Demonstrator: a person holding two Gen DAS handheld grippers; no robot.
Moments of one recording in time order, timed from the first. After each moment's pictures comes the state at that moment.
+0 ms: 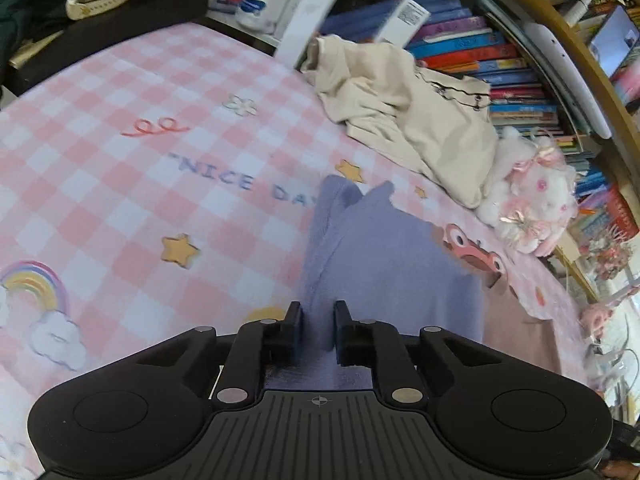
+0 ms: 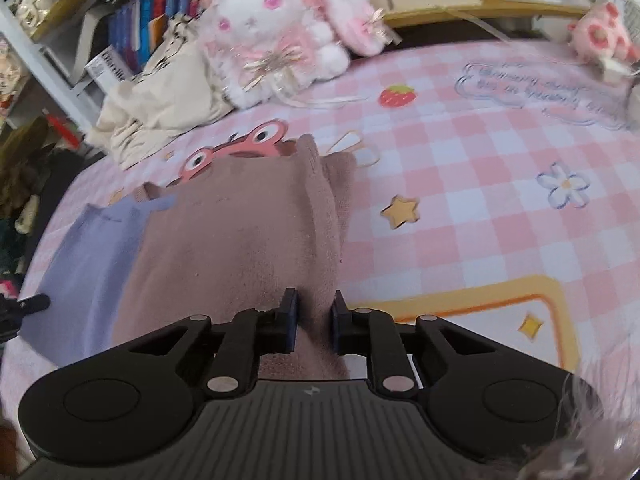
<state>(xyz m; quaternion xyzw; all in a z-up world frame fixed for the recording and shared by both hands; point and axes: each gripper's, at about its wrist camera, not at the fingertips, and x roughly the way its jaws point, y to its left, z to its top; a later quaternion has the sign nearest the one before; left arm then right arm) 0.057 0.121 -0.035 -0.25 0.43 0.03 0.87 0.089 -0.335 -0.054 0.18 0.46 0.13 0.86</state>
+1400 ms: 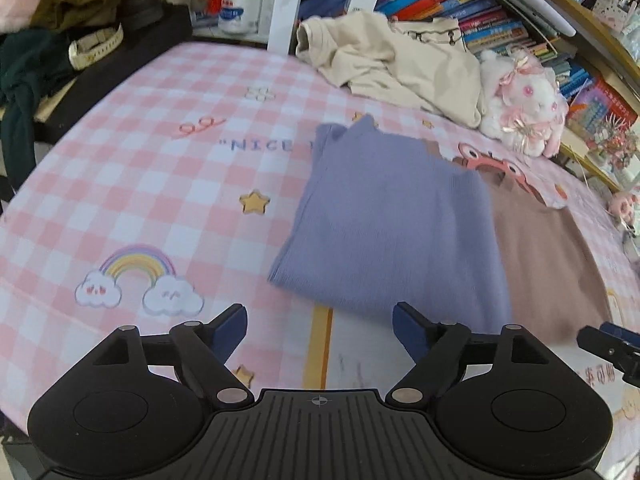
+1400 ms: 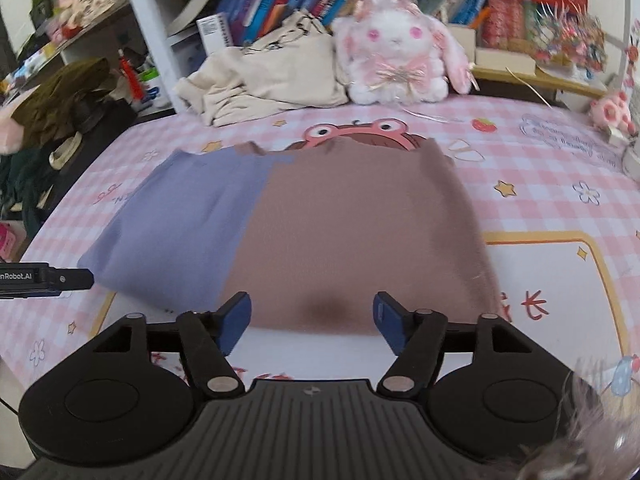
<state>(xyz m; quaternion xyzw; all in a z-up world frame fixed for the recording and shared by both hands) -0.018 0.129 -0.020 -0.13 0.45 -0.01 0.88 -0.037 -0.179 -0.002 0.05 0.41 0.12 0.90</state>
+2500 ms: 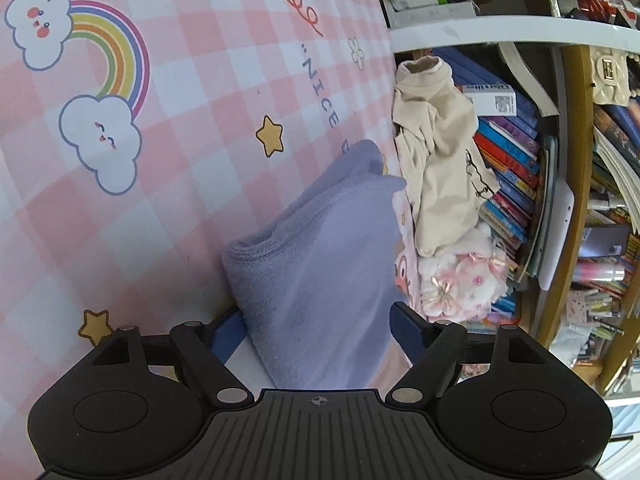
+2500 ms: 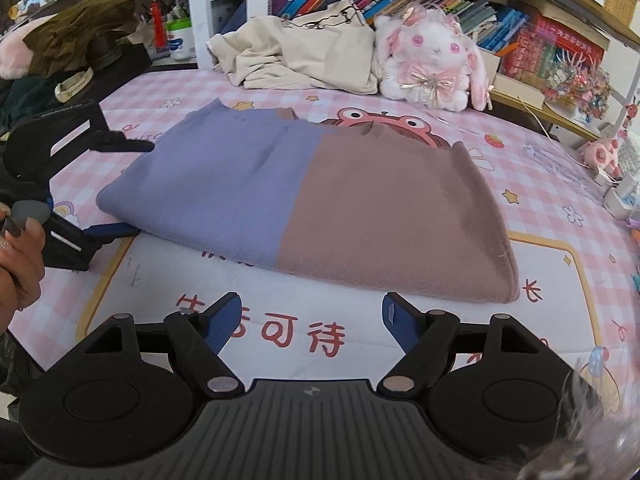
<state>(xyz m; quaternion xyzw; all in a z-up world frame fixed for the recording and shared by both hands) 0.004 0.185 -0.104 -0.60 0.39 -0.02 0.70 -0.073 -0.112 0.004 -0.05 0.42 0.09 0.90</state>
